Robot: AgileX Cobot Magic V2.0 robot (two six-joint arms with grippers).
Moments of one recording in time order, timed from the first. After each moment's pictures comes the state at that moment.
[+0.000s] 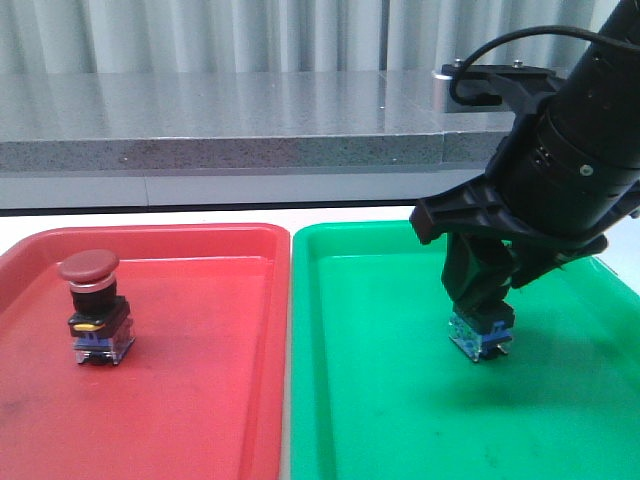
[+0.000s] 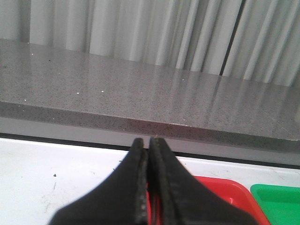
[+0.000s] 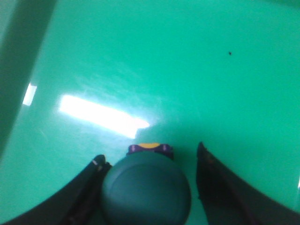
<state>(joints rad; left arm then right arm) -0.10 0.05 -0.34 0.16 0.38 -0.35 0.47 1.57 -0.84 -0.06 0.34 0.29</state>
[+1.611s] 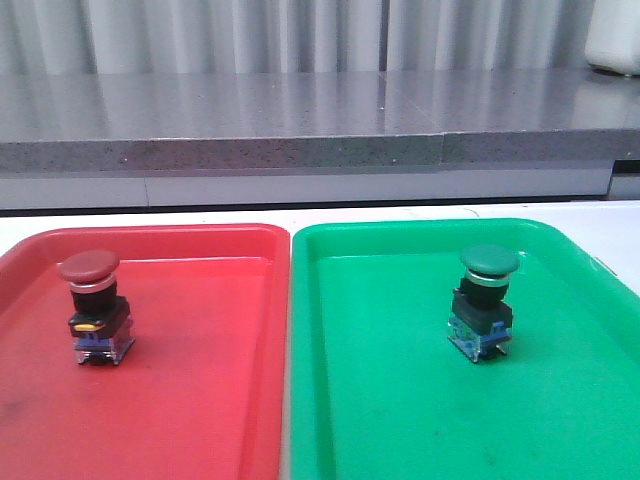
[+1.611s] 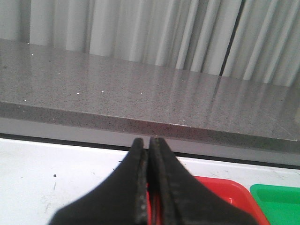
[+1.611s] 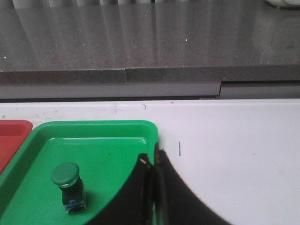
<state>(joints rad) -0.10 0.05 -0.34 0.16 0.38 -0.35 0.18 0.17 -0.35 -0.16 0.43 0.29</state>
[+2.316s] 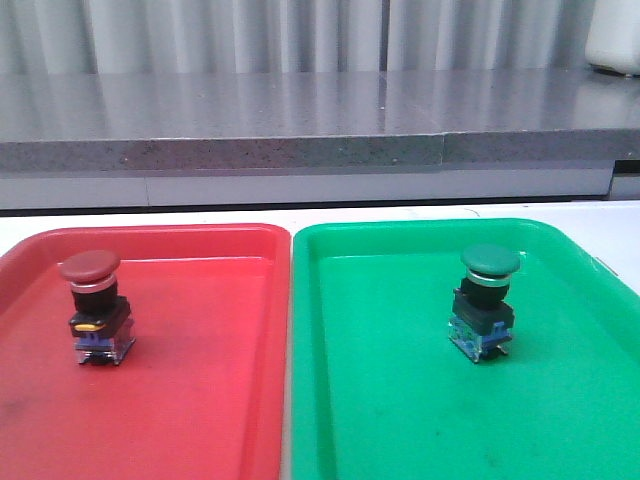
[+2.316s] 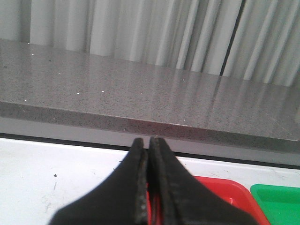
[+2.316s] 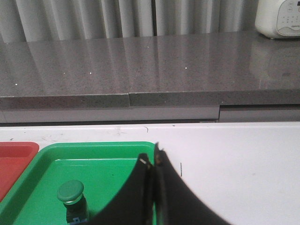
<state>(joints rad) -0.10 0.05 -0.34 0.16 0.38 -0.35 0.18 0.07 -0.34 -0.16 0.43 0.29</state>
